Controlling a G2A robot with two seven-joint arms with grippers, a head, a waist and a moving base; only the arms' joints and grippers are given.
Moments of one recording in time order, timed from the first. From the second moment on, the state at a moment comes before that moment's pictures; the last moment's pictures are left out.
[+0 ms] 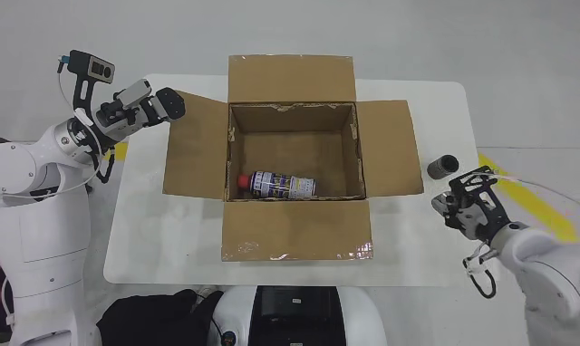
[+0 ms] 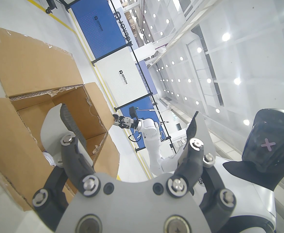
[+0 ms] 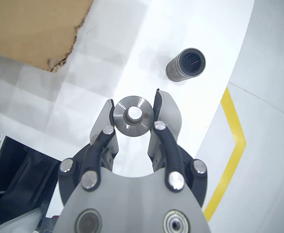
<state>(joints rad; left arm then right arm) 0.99 -1.09 -1.75 -1.56 -0.48 -0.15 -1.21 -1.65 -1.08 1.84 -2.18 -0.97 -0.33 1.01</state>
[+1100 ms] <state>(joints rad) 0.99 -1.09 -1.75 -1.56 -0.48 -0.15 -1.21 -1.57 -1.09 1.72 -1.99 -1.06 -0.17 0.88</state>
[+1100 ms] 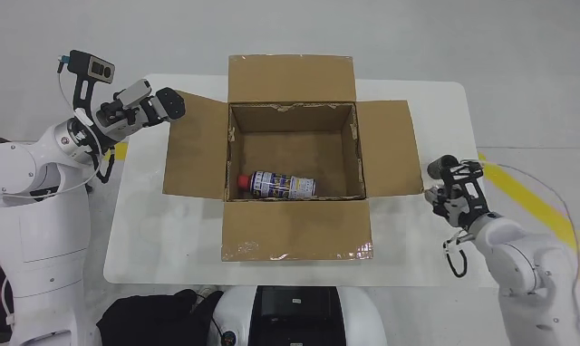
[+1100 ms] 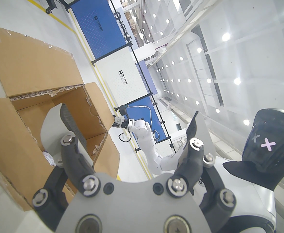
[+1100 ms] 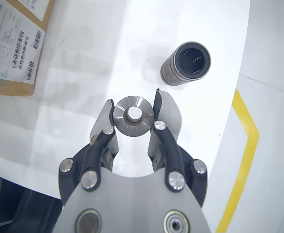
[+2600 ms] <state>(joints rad) 0.99 -1.09 -1.75 -1.56 -0.48 -0.15 -1.21 -1.54 -1.10 1.69 -1.91 -1.14 0.01 0.76</state>
